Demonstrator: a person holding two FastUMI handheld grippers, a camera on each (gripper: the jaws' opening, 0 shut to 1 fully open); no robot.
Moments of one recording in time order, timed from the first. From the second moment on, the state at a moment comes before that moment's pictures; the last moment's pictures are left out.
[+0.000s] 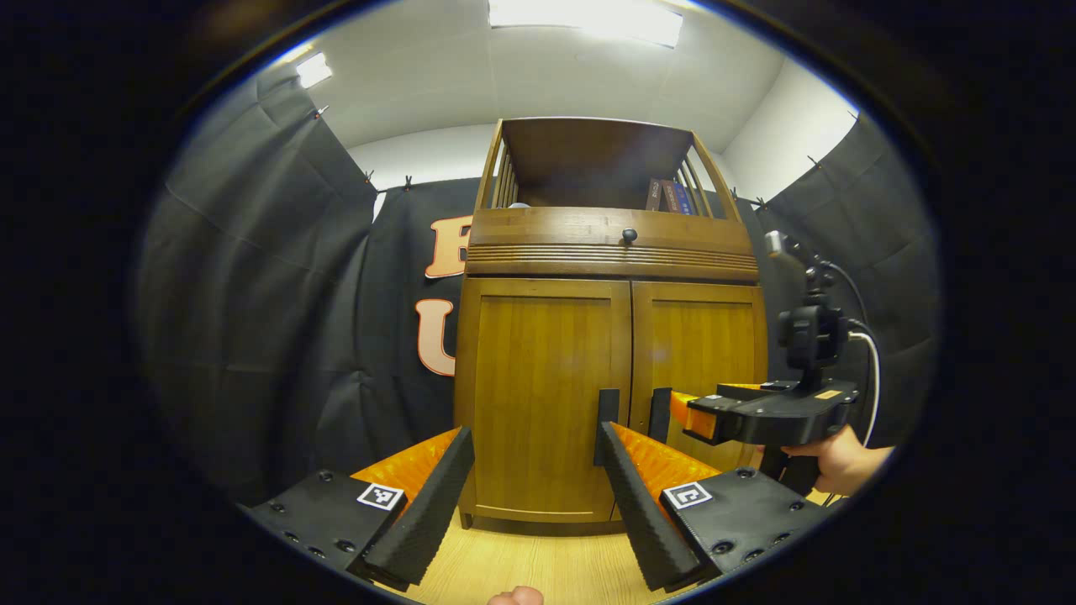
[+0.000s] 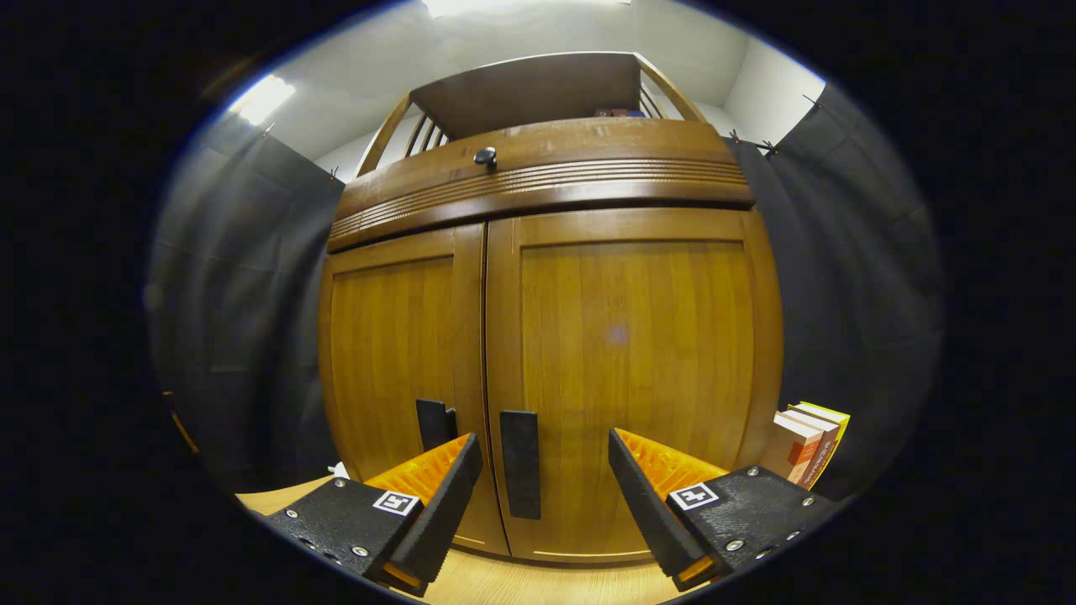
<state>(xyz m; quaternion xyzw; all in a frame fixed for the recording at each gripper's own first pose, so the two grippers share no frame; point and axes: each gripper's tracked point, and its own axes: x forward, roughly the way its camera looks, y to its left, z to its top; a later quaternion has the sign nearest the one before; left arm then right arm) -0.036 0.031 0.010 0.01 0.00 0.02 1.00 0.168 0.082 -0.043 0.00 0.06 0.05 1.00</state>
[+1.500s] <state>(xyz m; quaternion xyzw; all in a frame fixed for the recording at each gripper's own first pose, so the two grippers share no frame) -0.076 0.081 -0.009 0.02 0.04 0.06 1.00 0.177 0.099 -0.101 0.00 0.13 0.02 0.99</state>
